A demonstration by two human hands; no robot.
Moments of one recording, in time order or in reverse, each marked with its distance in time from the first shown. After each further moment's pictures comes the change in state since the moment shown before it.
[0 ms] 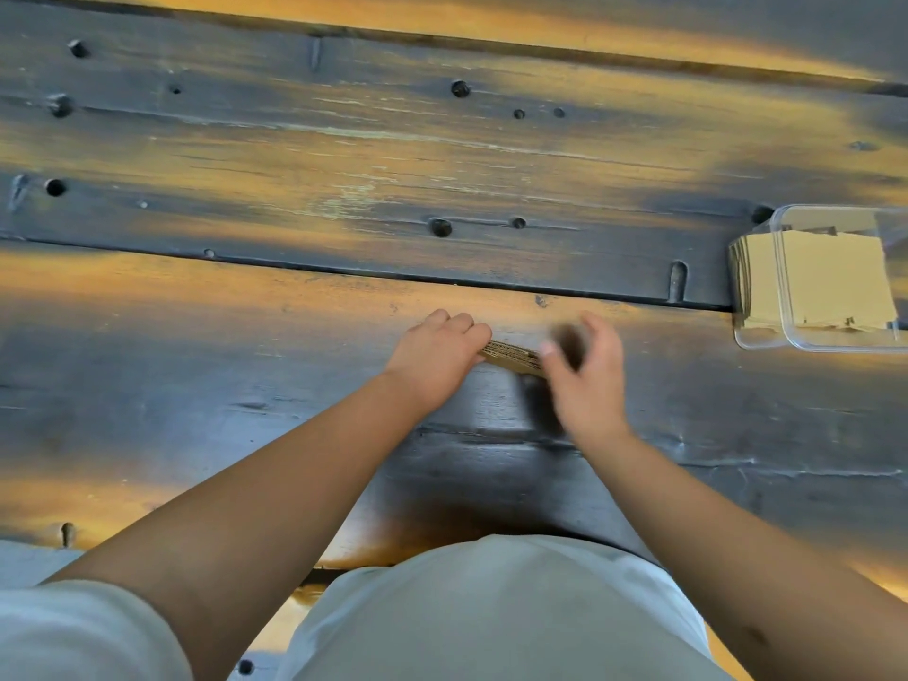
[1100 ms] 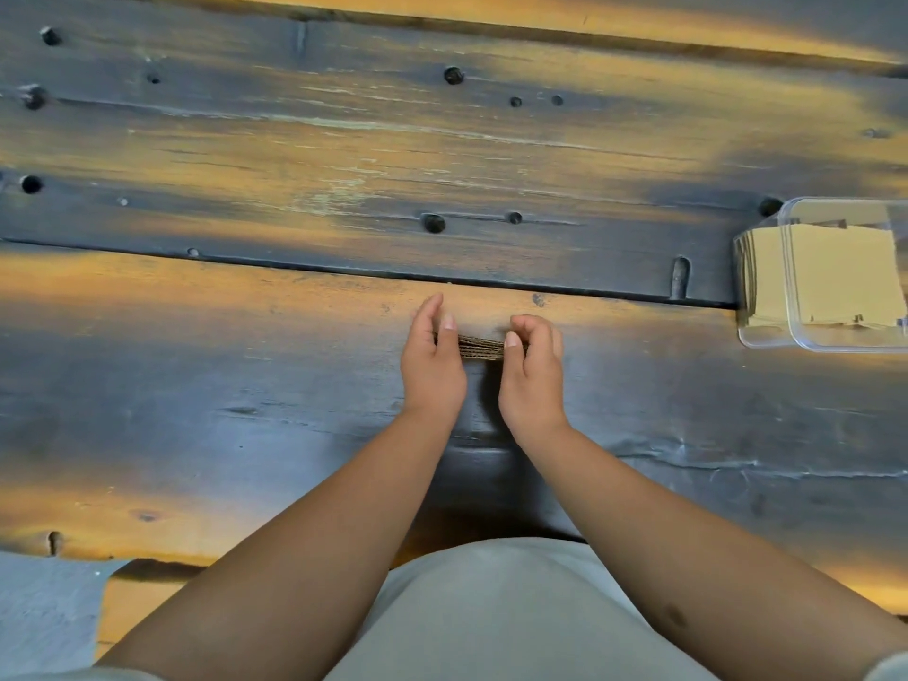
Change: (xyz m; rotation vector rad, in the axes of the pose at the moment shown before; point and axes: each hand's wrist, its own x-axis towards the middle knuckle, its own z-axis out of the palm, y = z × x) left_hand 0.001 0.039 0.020 -1.245 0.525 -0.761; right_hand -0.006 -0.019 0.051 0.132 -0.104 0.039
